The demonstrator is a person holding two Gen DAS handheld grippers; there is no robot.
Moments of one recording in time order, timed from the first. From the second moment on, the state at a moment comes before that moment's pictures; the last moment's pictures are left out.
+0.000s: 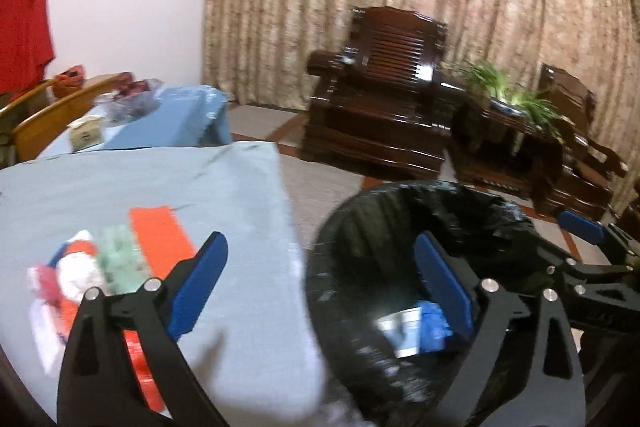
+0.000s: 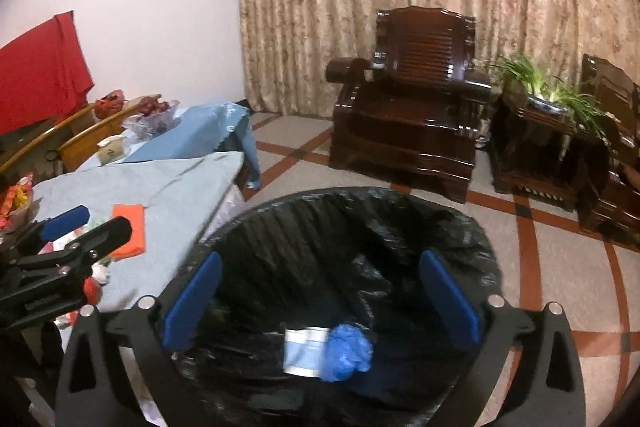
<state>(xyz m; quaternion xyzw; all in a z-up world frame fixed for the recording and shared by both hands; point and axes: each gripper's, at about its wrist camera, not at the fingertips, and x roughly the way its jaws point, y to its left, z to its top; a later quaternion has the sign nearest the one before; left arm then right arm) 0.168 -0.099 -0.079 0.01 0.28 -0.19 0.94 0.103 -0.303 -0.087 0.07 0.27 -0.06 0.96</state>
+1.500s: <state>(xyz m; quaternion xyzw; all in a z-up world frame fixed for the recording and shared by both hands) 0.126 0.163 -0.116 -0.02 0.30 0.08 0.95 0.177 -0.028 -0.164 -0.01 0.36 0.19 0.91</state>
